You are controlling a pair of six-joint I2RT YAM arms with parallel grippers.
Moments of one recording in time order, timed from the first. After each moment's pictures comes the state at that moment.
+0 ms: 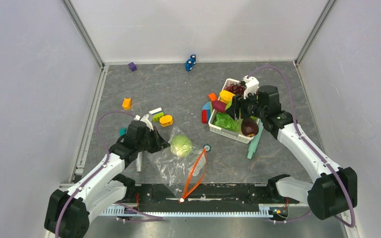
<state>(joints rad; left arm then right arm) -0.41 0.88 0.42 -0.27 0.27 -0.71 0.31 1.16 0.88 -0.23 -0.33 0.05</state>
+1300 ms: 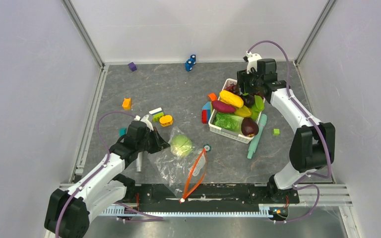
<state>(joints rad) -0.41 0.88 0.41 -0.27 0.27 -0.71 0.17 1.61 1.30 -0.34 -0.14 -0.05</state>
